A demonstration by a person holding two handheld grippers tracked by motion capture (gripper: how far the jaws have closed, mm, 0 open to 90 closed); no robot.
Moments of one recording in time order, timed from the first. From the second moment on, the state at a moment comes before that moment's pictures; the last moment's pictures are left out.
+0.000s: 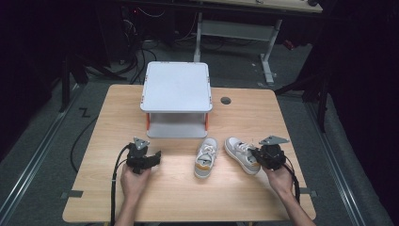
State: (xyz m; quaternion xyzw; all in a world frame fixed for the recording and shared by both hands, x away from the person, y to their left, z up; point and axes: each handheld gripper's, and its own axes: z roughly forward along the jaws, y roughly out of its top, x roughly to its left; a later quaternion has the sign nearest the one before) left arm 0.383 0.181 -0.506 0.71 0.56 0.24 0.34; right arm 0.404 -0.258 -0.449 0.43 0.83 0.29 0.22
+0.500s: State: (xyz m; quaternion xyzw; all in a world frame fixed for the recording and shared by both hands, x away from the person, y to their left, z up) left arm 0.383 0.181 -0.506 0.71 0.56 0.23 0.34; right arm 0.388 -0.228 -0.450 0.42 0.85 0.28 0.18
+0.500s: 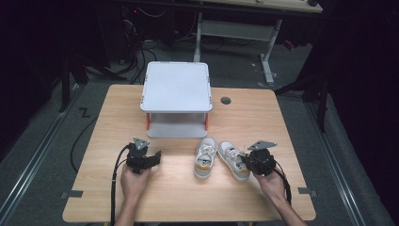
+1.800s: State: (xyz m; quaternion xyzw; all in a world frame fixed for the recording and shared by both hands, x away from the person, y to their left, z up) left arm 0.381 0.176 -0.506 0.72 0.56 0.25 0.33; right arm 0.385 -0.250 -0.468 0.40 0.80 0.45 0.05
